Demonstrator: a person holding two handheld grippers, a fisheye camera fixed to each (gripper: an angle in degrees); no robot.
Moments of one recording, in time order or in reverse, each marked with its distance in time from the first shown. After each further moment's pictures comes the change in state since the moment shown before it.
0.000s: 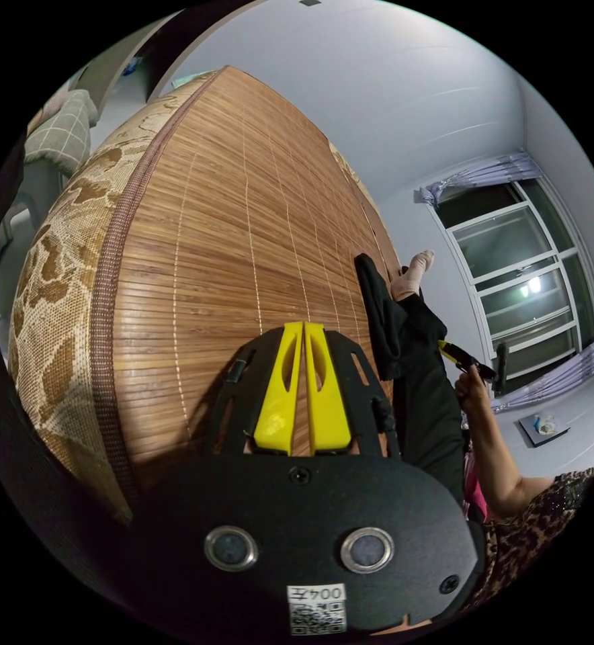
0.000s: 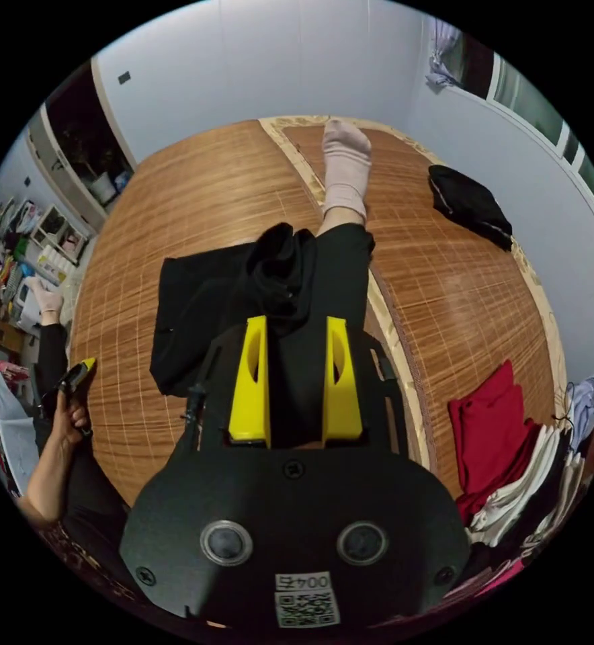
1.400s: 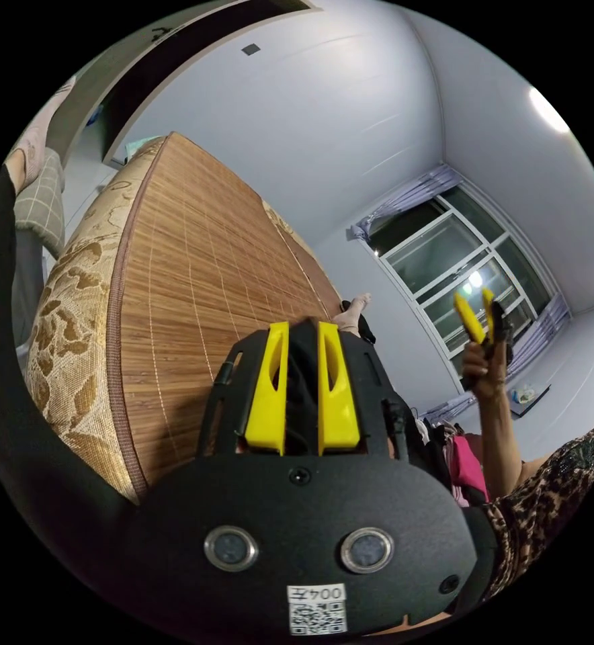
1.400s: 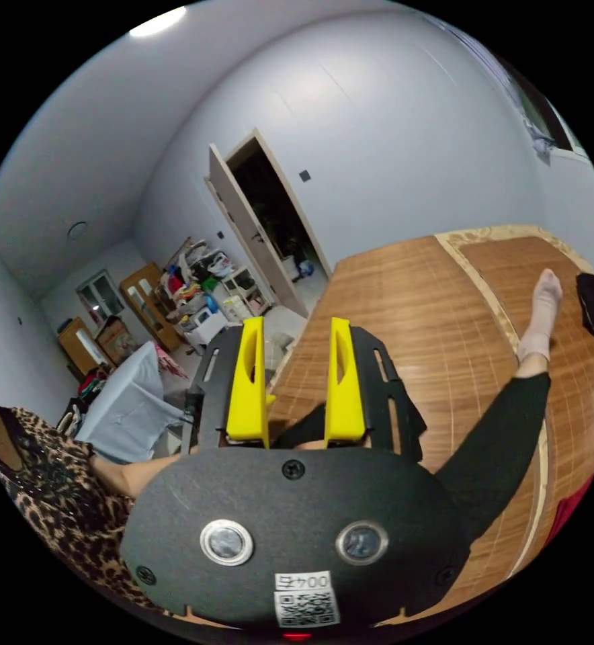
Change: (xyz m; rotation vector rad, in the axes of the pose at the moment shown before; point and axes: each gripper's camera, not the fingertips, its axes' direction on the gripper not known) left arm 0.149 0.089 -0.109 0.236 0.186 0.205; right arm -0.164 0.075 -0.039 0.480 -0.731 -0.223
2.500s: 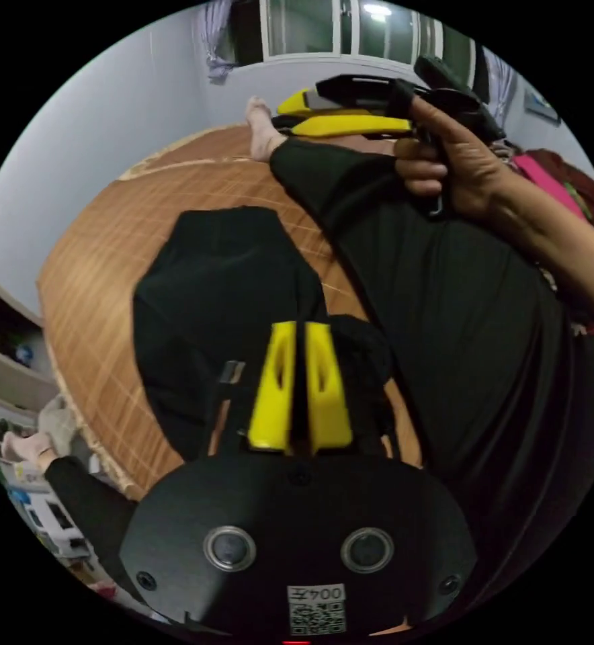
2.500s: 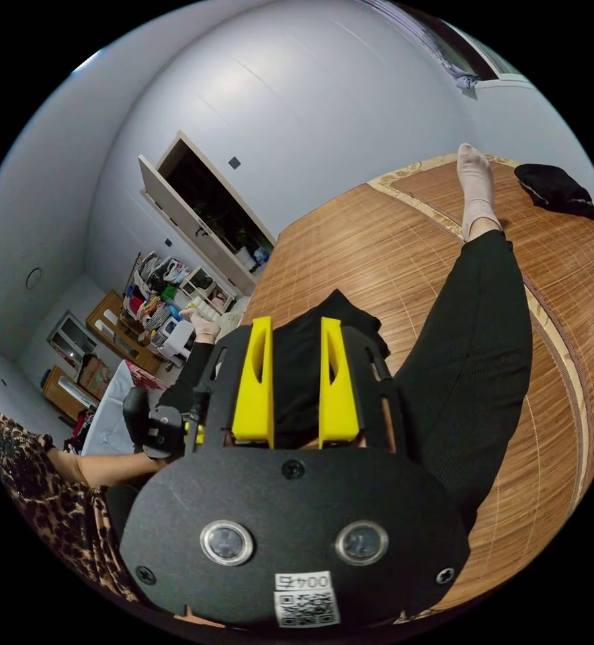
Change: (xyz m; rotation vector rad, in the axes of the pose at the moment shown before) left arm 0.386 0.163 0.258 -0.573 -0.410 0.855; right arm 0.175 0.138 0.095 -0.027 0.050 0.218
